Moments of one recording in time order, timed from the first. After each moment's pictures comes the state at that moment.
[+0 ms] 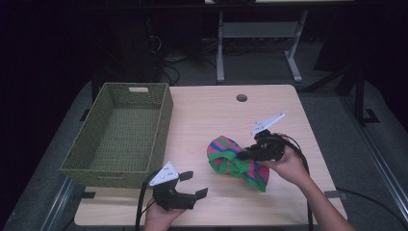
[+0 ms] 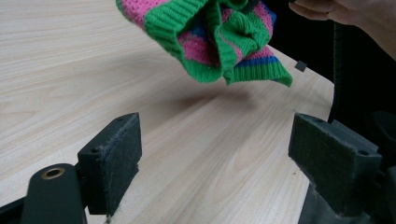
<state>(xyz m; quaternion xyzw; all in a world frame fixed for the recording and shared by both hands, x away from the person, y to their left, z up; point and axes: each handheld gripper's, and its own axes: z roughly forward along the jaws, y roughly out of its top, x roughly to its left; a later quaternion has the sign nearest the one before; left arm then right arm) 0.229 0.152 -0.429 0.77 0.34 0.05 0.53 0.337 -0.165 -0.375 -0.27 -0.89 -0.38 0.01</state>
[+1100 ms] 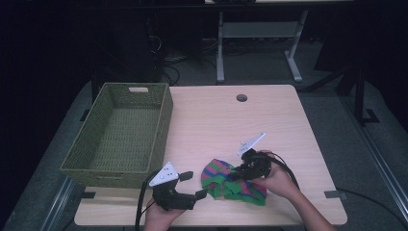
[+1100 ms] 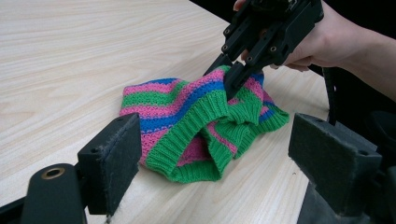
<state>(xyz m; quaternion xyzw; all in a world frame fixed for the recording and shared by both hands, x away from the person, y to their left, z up) 0.228 0.152 -0.430 0.77 0.34 0.04 0.53 0.323 -0.138 -0.433 -0.24 -0.91 -0.34 0.06</state>
